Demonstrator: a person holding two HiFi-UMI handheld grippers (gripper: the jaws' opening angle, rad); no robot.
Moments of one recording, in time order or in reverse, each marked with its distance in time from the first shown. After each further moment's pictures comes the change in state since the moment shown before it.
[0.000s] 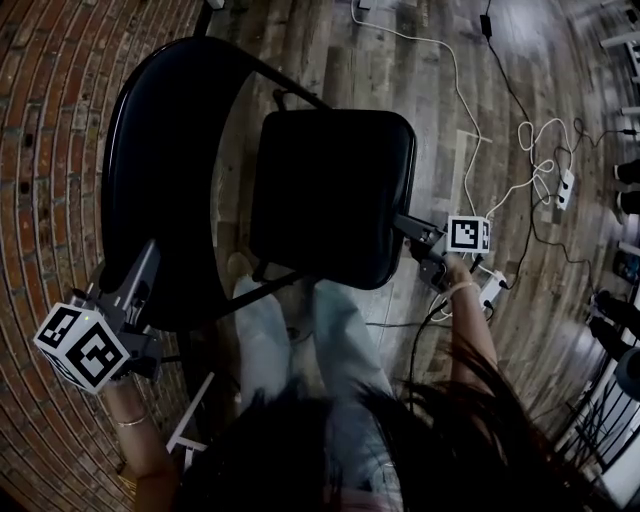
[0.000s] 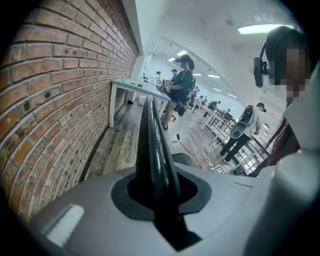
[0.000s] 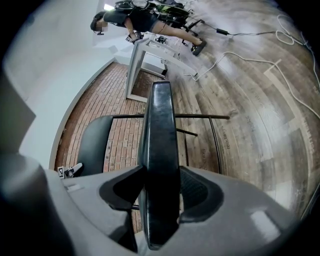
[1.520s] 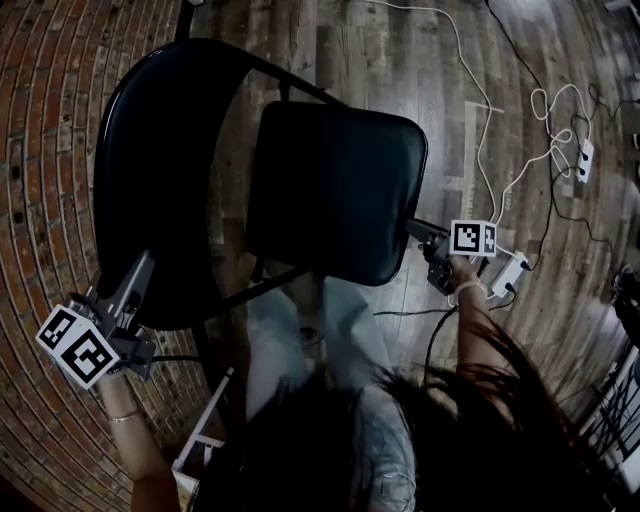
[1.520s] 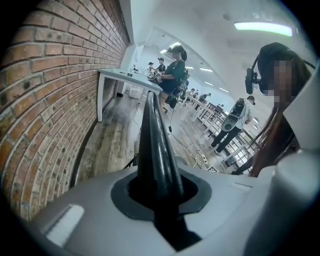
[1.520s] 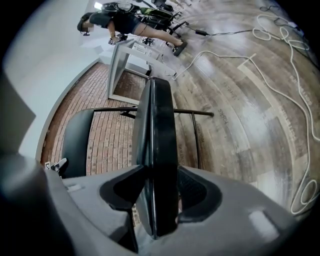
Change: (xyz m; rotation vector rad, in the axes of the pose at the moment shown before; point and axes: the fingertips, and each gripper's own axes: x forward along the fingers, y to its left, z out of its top) left arm 0.043 -0.006 -0.022 0.062 0.083 -0.104; right arm -0.009 -0.102 -0.039 0.077 -0.013 -0.104
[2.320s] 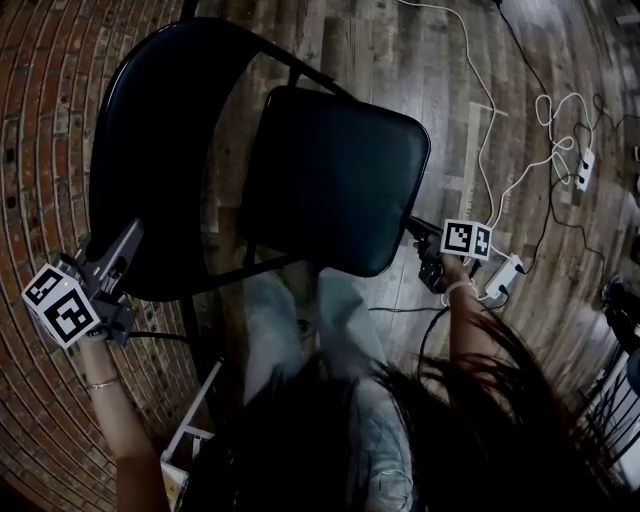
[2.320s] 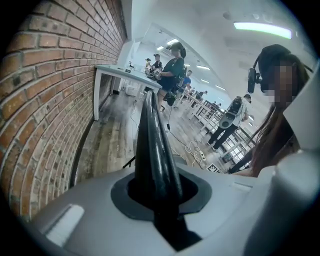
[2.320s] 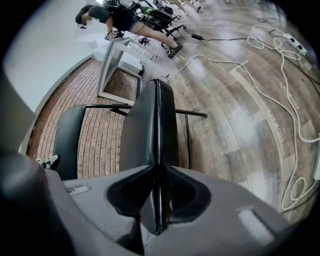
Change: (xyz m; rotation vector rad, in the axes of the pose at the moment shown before) left arm 0.018 0.037 0.005 0.024 0.032 -0.048; right arm 0.009 -0.018 0.000 0.007 -0.020 -0.131
